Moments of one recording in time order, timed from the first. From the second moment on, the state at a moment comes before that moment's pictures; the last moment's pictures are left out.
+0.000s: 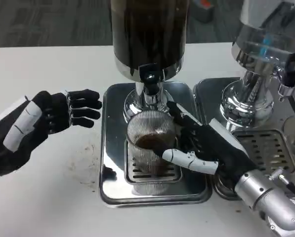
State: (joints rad) left arm -0.33 0.51 0.27 0.78 -0.34 -0.47 -1.06; right arm -0.13 -0.21 0.18 0.22 -0.16 -0.16 0.29
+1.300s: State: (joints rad) left arm -0.34 0.53 0.25 0.79 -0.34 -0.48 -1.05; right arm -0.12 -0.19 0.25 0.19 -0.29 -0.15 0.21
